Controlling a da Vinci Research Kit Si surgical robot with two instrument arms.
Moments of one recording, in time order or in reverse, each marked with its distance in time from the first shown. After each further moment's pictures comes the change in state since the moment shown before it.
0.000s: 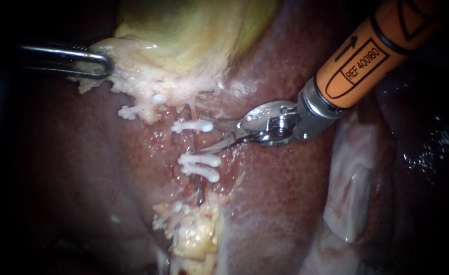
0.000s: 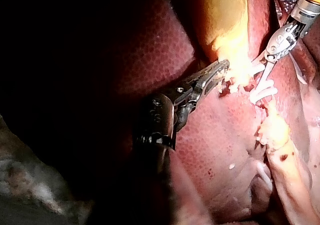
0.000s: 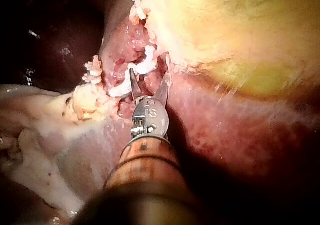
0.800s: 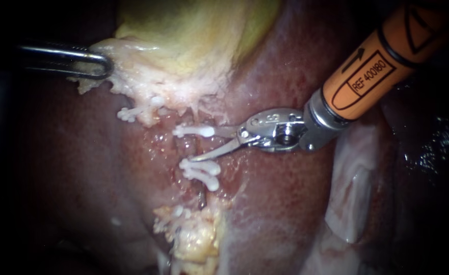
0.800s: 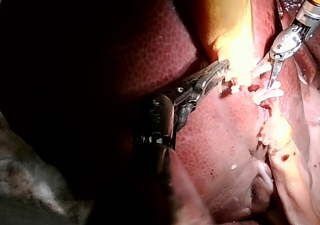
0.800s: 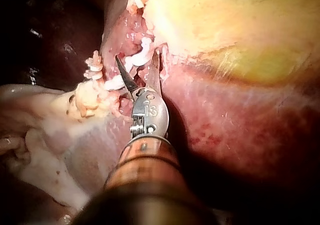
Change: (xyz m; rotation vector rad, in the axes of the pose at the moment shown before) right arm 0.000 -0.002 -0.001 0.380 0.120 0.013; left arm 0.000 0.000 0.000 0.000 0.000 0.000
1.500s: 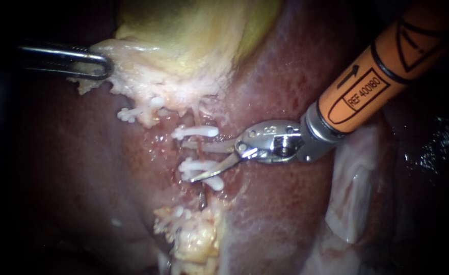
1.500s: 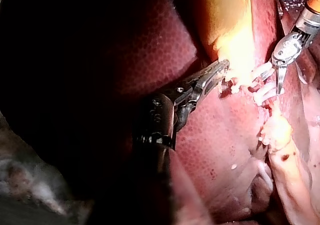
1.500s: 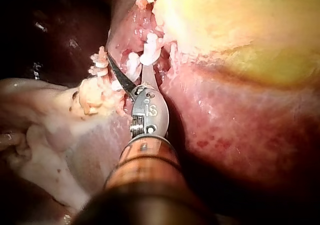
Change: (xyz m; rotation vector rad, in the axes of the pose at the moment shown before) right arm 0.000 -0.001 0.002 0.151 0.090 -0.044; left arm 0.000 0.000 0.000 0.000 0.000 0.000
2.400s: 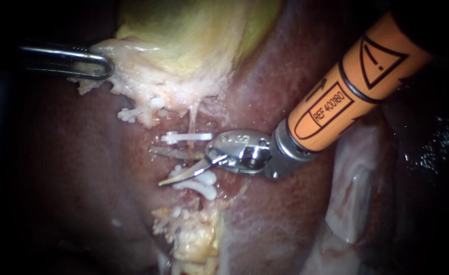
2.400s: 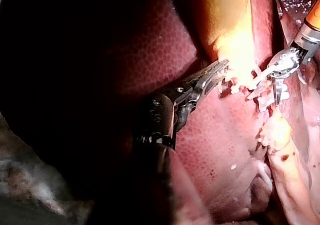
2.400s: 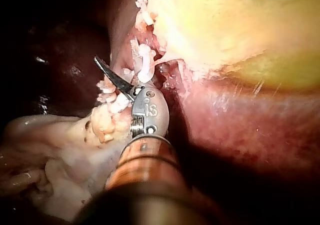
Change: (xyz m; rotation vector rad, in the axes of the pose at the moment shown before) right arm 0.002 0.000 0.004 0.046 0.135 0.075; left arm 0.000 0.000 0.000 0.001 0.000 0.000
